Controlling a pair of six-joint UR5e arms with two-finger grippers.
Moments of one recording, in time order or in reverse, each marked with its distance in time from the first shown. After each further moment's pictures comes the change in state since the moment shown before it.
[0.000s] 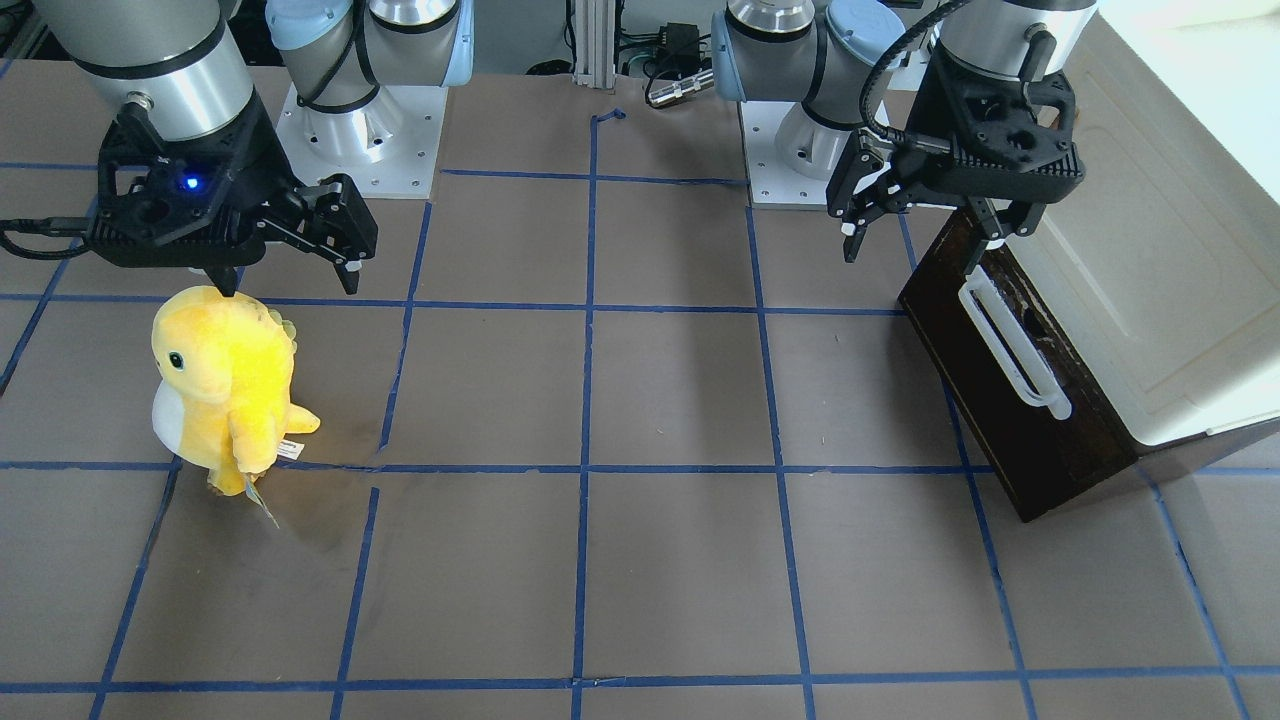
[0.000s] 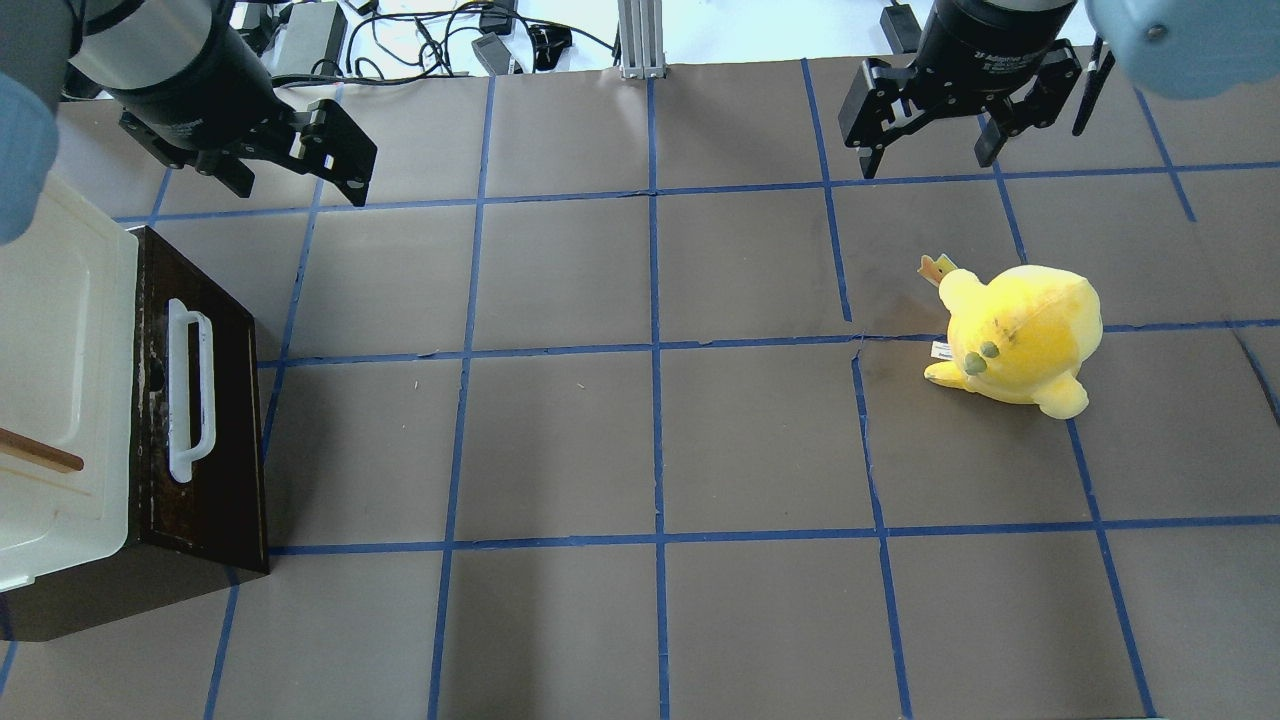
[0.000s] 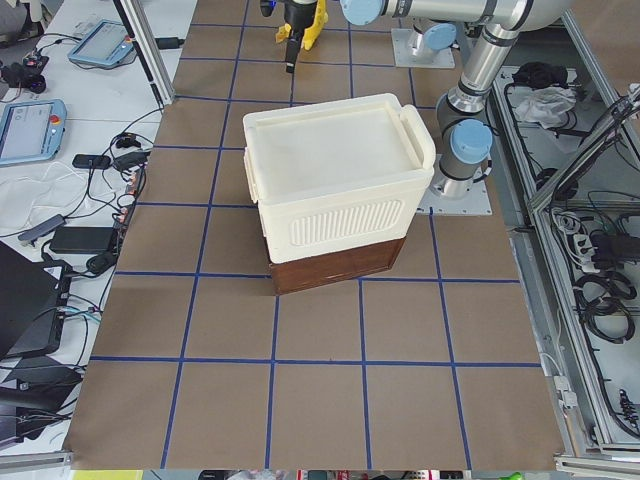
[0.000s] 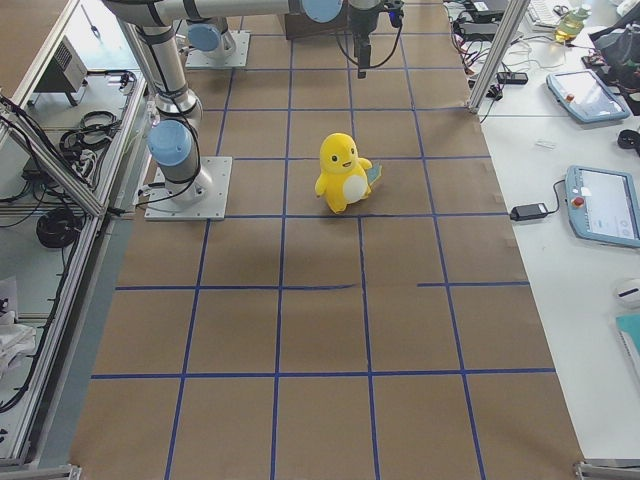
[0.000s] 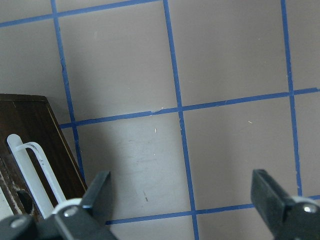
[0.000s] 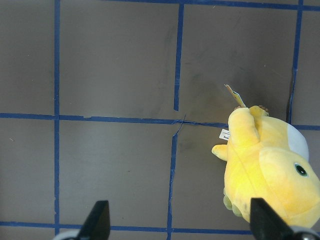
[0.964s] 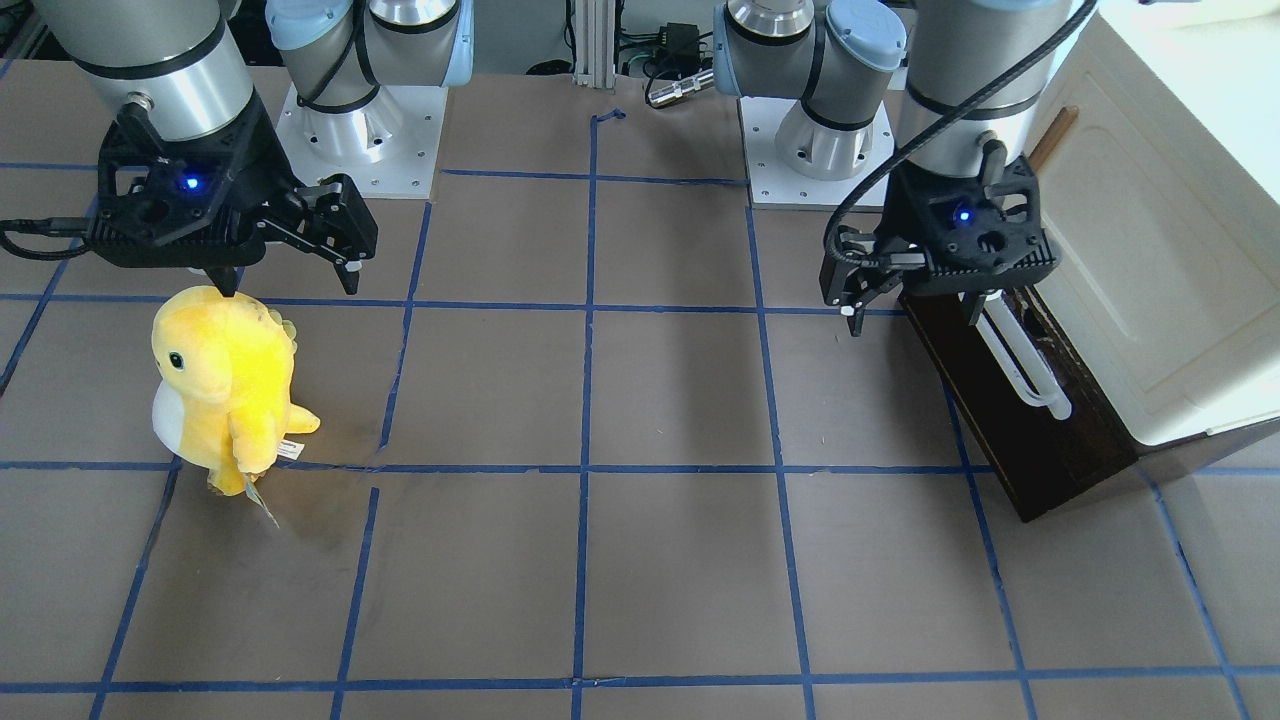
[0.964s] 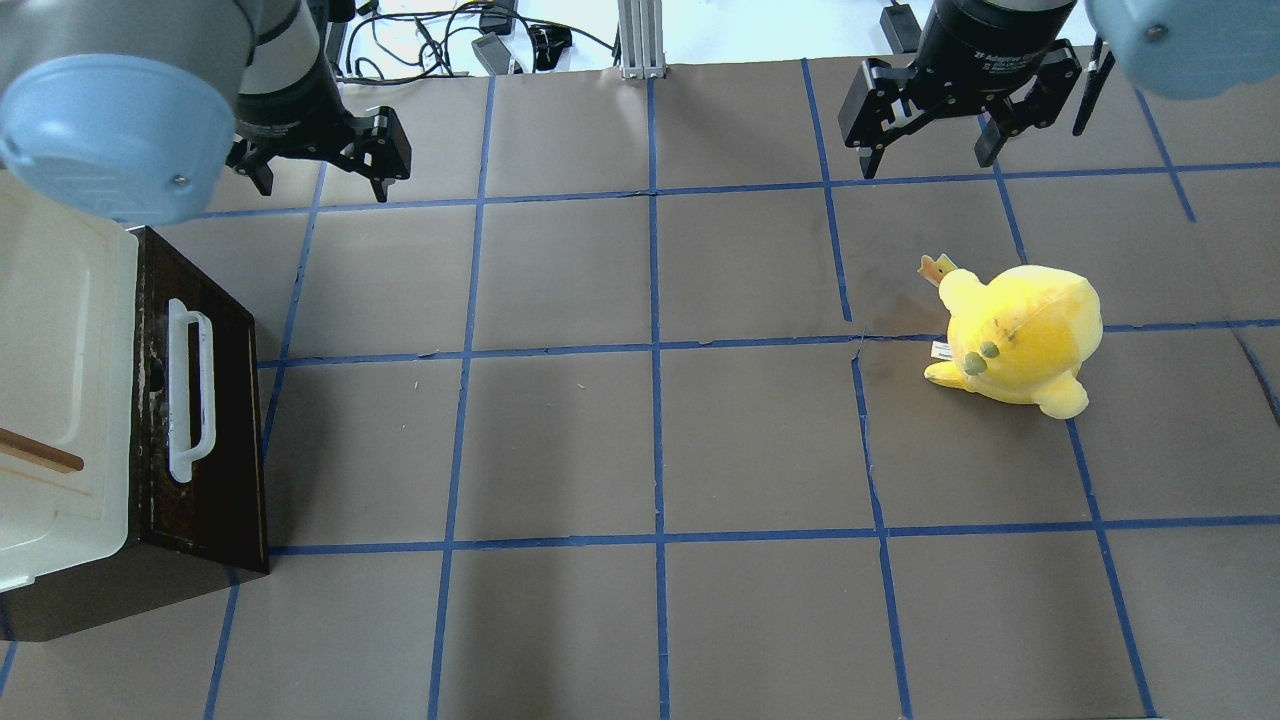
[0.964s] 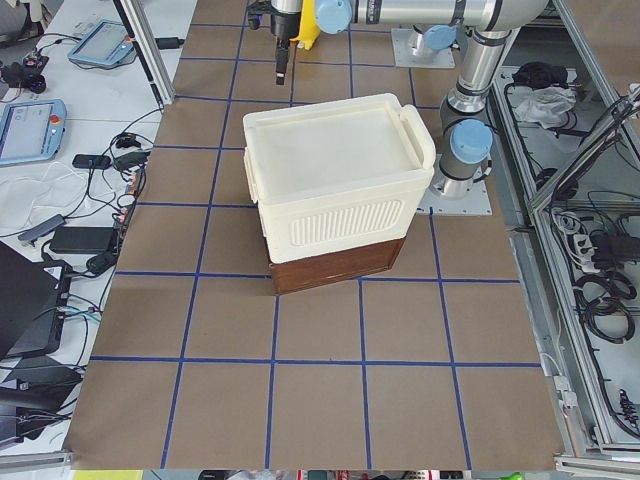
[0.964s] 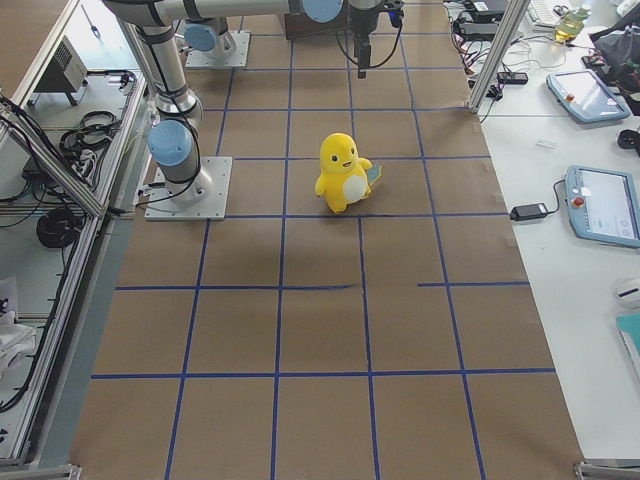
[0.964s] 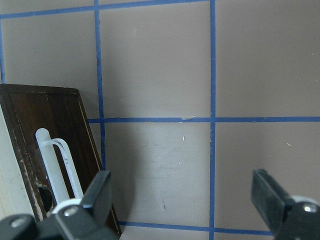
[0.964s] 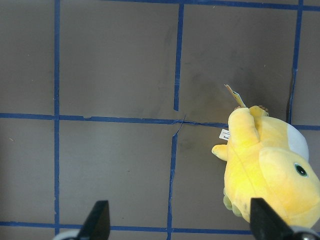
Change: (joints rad) left arm -0.122 -0.145 0.013 0.077 0.288 -0.282; right arm 0.000 0.000 0.000 0.000 0.000 0.000
